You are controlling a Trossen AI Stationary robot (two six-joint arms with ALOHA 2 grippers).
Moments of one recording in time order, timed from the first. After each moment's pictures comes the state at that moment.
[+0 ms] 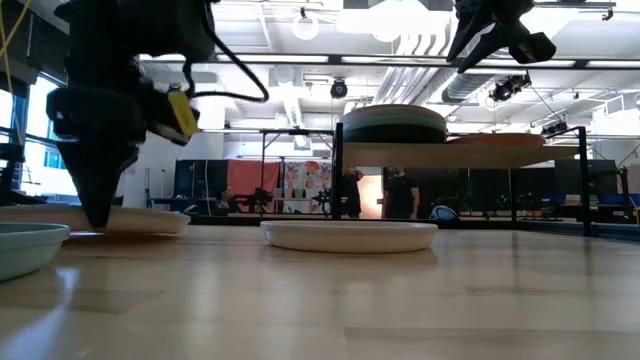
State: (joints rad) left arm -0.27 1.56 0.84 -0.76 -0.01 -0.79; right arm -0.06 1.08 1.11 -0.90 0.14 1.17
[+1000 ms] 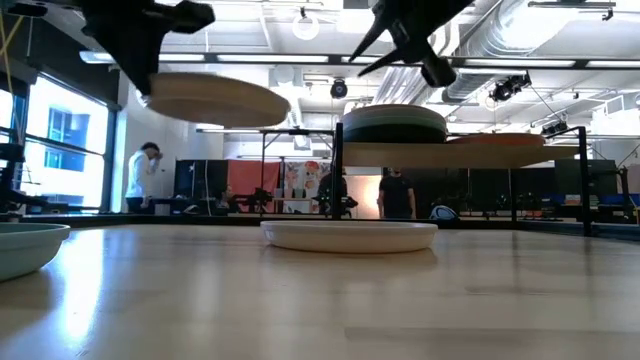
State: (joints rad) left arm -0.35 1.41 1.22 -1.23 -0.35 0.32; right arm -0.04 1.39 1.11 -0.32 0.10 1.20
